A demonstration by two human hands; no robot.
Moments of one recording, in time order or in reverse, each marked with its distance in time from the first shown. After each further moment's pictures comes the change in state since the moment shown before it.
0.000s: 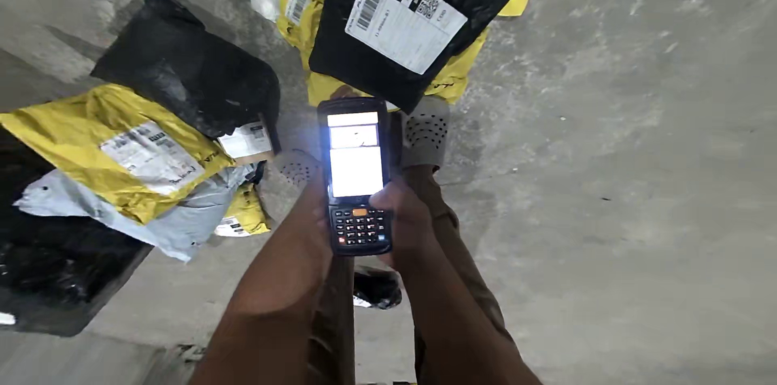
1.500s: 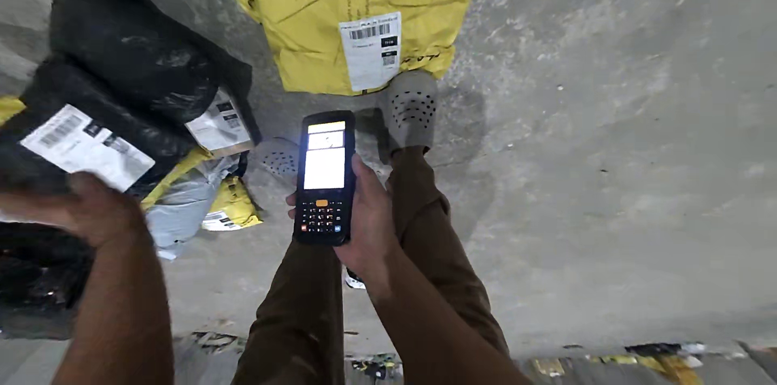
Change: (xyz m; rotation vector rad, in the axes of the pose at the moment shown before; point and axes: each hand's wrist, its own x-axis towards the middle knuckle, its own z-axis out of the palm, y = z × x) left_hand -0.115 -0.012 -0.270 0.714 0.886 -0.121; right_hand 0.009 0.032 -0.003 0.312 0.234 0.060
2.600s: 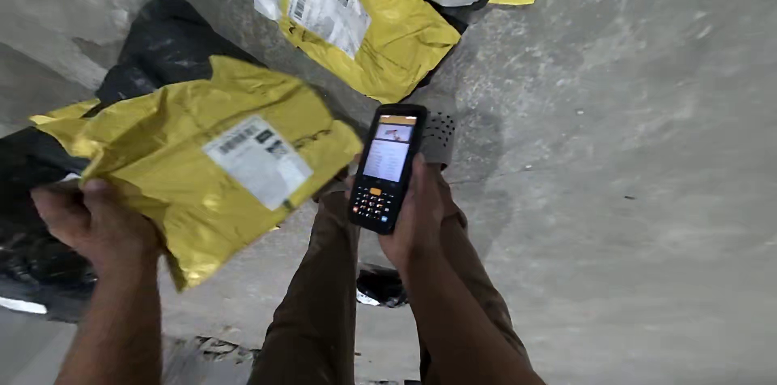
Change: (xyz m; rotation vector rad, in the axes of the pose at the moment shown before) left_hand -0.005 0.019 -0.056 -0.210 -0.118 0.192; right_hand -0.004 -0.029 0.010 -0.146 0.111 -0.252
